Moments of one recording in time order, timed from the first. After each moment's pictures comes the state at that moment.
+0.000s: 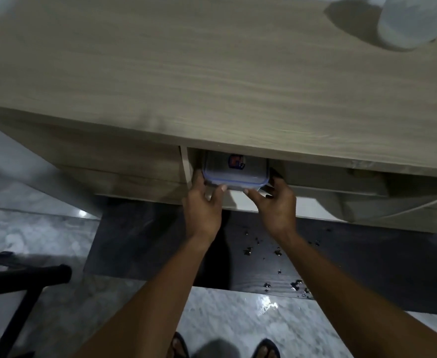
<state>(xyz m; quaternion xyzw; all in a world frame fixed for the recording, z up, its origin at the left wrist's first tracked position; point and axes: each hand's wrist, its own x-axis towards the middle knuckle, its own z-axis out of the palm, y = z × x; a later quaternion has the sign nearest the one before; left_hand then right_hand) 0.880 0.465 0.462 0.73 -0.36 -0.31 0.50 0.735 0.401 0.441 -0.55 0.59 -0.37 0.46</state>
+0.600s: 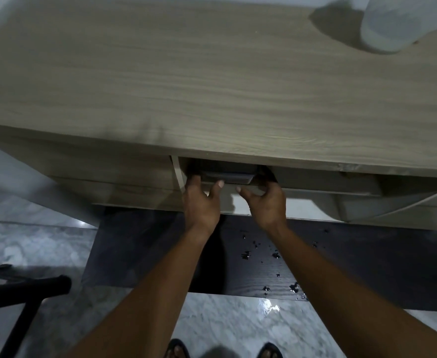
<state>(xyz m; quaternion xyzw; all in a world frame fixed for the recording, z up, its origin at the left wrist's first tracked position) 0.876 0.439 0.477 0.78 -0.32 -0.31 0.44 0.744 0.386 0.445 -0.55 0.63 -0.32 0.44</state>
